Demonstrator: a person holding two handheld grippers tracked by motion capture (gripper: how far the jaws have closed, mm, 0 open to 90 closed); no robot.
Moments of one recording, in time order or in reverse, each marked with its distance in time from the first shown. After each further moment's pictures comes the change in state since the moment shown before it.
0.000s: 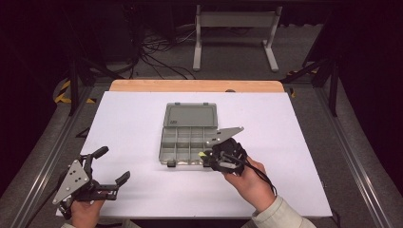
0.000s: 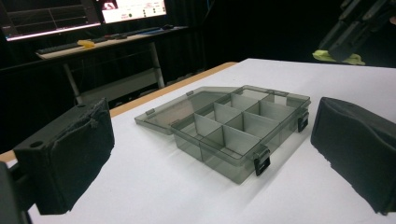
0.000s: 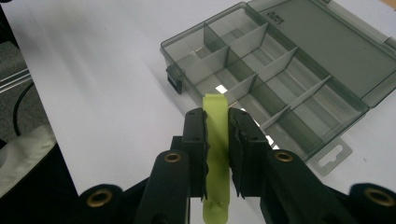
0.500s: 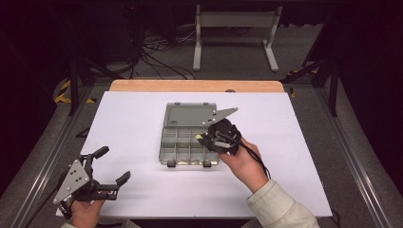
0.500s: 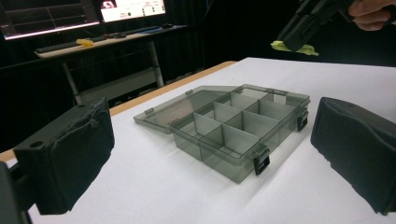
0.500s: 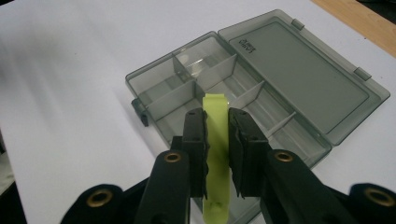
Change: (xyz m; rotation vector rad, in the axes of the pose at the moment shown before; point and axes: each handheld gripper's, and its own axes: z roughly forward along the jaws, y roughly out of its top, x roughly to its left) left arm 0.000 0.000 0.000 0.003 -0.003 0.003; right arm -0.032 0.030 0.017 -0.020 -0.024 -0.006
